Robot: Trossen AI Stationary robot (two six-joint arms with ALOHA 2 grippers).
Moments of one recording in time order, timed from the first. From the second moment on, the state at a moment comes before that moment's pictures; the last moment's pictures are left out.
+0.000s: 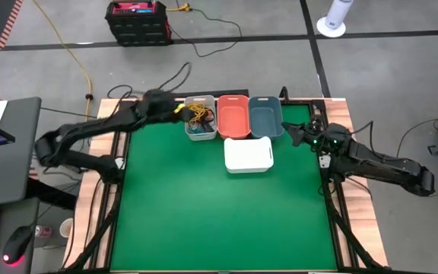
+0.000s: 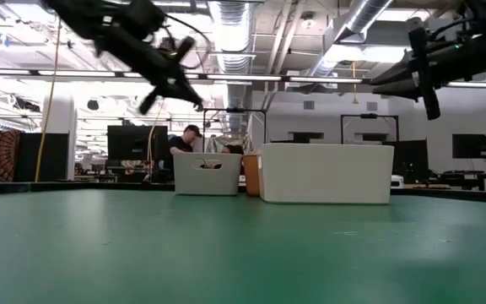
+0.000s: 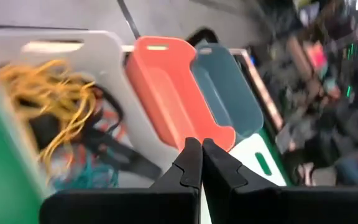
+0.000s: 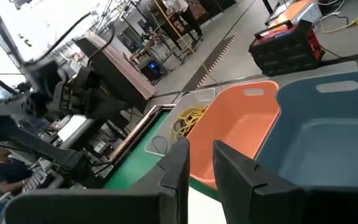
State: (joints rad) left arm 0.61 1.28 0.89 -0.04 0.10 -0.73; right arm -0.43 0.40 0.26 0.04 0.18 0.70
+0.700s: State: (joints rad) left arm 0.67 1.93 1.72 -0.82 0.07 -0.11; right arm -0.51 0.51 0.36 0.04 0.10 0.54
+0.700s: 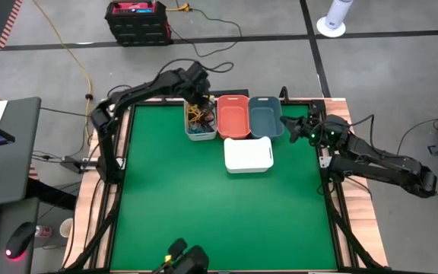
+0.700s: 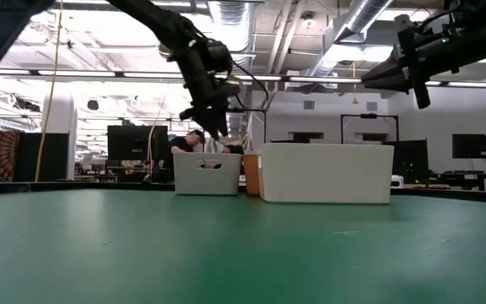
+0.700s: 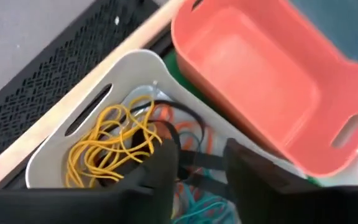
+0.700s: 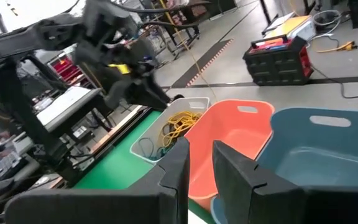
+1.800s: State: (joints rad) left arm 0.65 2.08 1.76 -0.87 -0.21 0.92; right arm -0.51 0.52 0.36 0.03 0.05 0.54
